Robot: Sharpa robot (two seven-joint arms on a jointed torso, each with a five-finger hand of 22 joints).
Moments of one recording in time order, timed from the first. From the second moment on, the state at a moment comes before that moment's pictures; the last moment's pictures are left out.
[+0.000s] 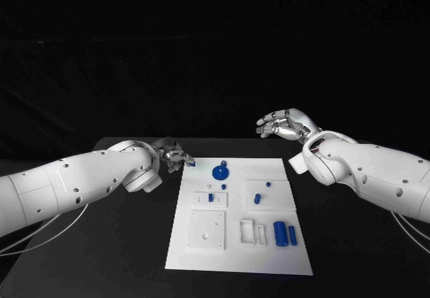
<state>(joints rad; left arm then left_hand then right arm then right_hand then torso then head) 1.35 -0.74 -0.14 1.31 -0.88 -0.22 -0.29 0.88 0.06 0.57 -0.28 0.31 1.03 0.08 0.40 0.61 1.38 -0.08 0.96 0.61 1.17 -0.15 1.27 0.52 0.03 0.94 -0.13 0.95 1.29 1.30 -0.66 -0.03 1.18 -0.65 -0.36 0.26 1.02 -0.11 0.52 -0.27 0.42 0.80 0.21 0.30 0.40 1.04 0.16 0.22 0.07 0.99 0.13 0.30 0.53 0.25 0.71 0.24 0.31 0.96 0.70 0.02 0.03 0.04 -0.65</state>
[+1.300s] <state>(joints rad) 1.31 -0.77 -0.24 1.46 -0.97 -0.28 -0.31 0.87 0.04 0.57 -0.28 0.37 1.05 0.08 0.38 0.62 1.40 -0.08 0.96 0.61 1.19 -0.15 1.27 0.51 0.03 0.94 -0.13 0.95 1.29 1.30 -0.66 -0.03 1.18 -0.65 -0.36 0.25 1.02 -0.11 0.52 -0.27 0.42 0.80 0.21 0.30 0.40 1.04 0.16 0.21 0.07 0.99 0.13 0.30 0.53 0.25 0.71 0.24 0.31 0.96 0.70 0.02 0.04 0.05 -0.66</state>
